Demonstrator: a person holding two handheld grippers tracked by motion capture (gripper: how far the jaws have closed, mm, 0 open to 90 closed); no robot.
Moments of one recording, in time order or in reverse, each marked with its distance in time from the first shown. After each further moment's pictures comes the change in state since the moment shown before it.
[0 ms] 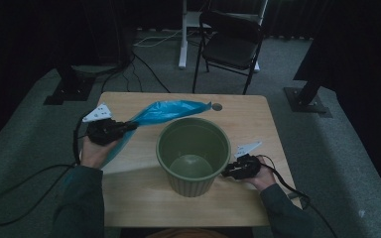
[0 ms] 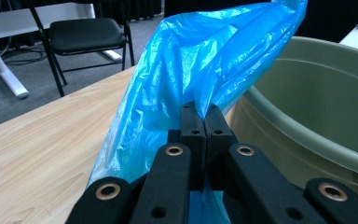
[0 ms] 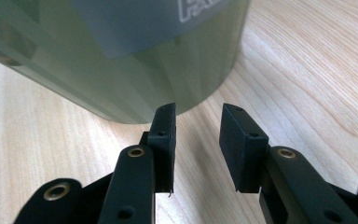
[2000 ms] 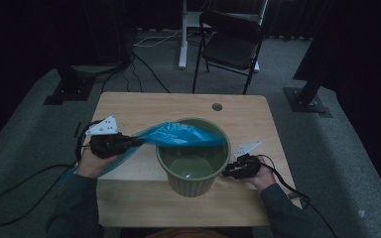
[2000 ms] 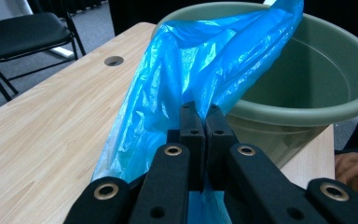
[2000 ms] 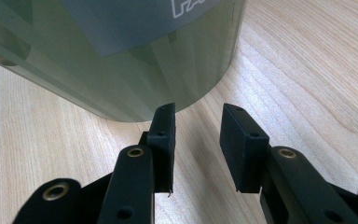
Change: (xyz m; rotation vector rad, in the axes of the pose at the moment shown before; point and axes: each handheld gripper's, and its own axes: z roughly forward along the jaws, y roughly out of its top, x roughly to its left) left arm -0.032 -0.004 -0.003 0.080 -0.175 0.153; right arm -0.001 0.000 0.000 0.006 0.002 0.006
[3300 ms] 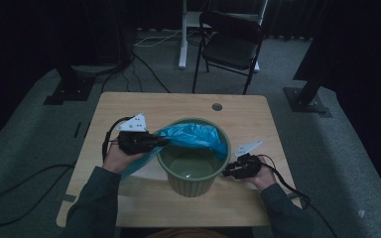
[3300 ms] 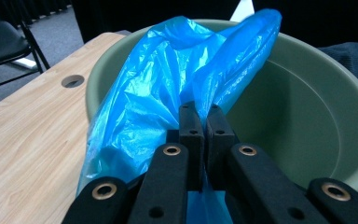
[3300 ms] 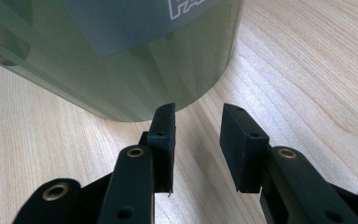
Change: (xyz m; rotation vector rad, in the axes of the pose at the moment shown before) left arm -0.017 0.032 0.057 -0.006 -0.112 0.042; right arm -0.001 0.000 -0.002 -0.005 -0.003 -0.005
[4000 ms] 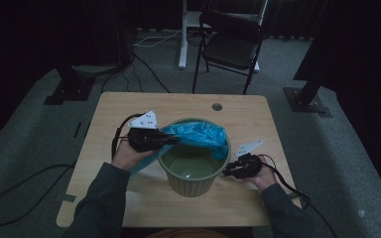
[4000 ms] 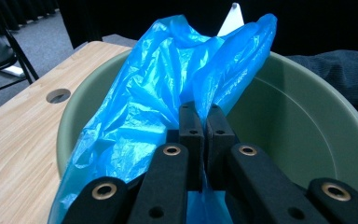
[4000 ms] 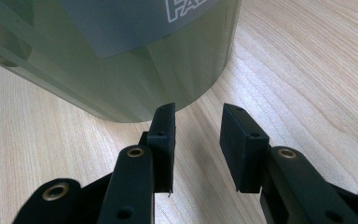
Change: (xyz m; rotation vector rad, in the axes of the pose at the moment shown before) left arm -0.004 0.021 0.019 0.000 -0.033 0.021; right arm 0.000 0.000 -0.002 -0.007 -0.003 0.004
